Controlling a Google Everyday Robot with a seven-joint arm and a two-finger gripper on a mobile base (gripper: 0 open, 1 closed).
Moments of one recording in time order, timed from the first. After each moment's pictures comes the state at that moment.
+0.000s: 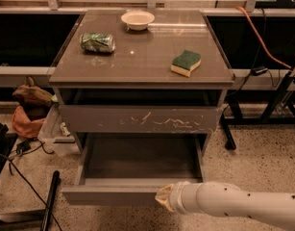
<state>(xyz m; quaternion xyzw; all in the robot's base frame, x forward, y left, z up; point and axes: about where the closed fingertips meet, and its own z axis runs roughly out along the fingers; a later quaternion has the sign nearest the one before) 0.434 -0.062 0.483 -0.48 0.81 0.16 0.30</state>
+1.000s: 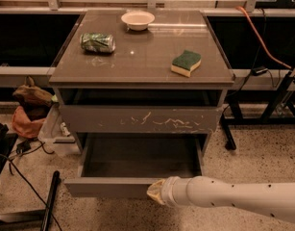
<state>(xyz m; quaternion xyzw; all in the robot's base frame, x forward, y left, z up) 0.470 -0.034 0.448 -0.48 0.79 0.18 0.32</state>
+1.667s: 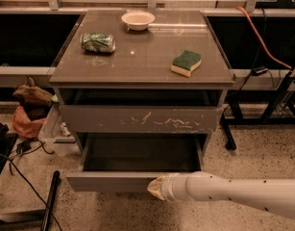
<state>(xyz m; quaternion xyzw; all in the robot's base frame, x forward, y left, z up) 0.491 -0.035 0.434 -0.48 0.79 0.19 0.32</state>
